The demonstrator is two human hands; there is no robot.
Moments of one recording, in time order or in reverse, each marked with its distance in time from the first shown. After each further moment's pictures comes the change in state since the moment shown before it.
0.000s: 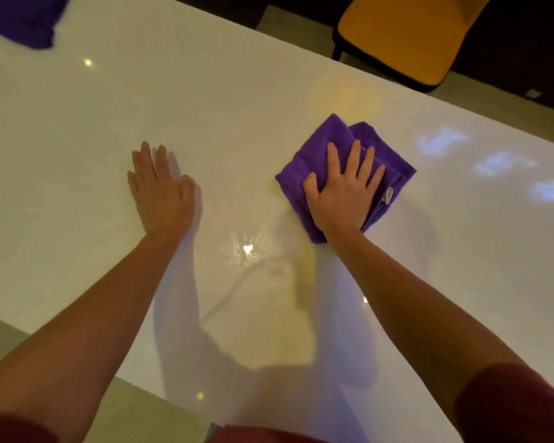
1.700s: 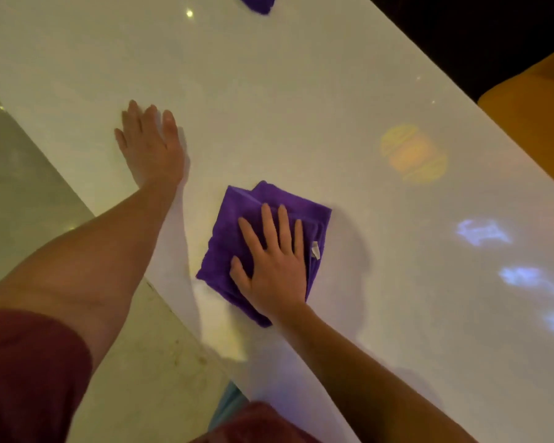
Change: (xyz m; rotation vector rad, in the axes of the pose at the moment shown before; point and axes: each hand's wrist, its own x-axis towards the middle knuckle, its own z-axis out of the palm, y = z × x) left_hand 0.056 -0.279 -0.045 -0.093 0.218 -0.556; right_hand -0.187 -0.266 0.062 0.116 -0.191 -0.803
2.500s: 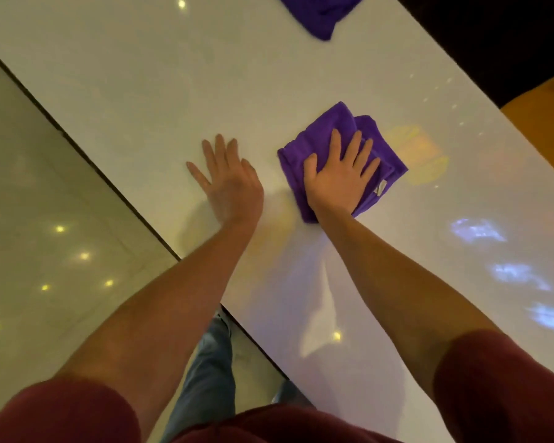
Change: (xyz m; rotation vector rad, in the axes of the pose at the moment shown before) left_hand 0.004 -0.004 -0.007 0.004 -0.136 0.092; right_hand 0.220 -0.021 -0.005 -0.131 0.108 0.525
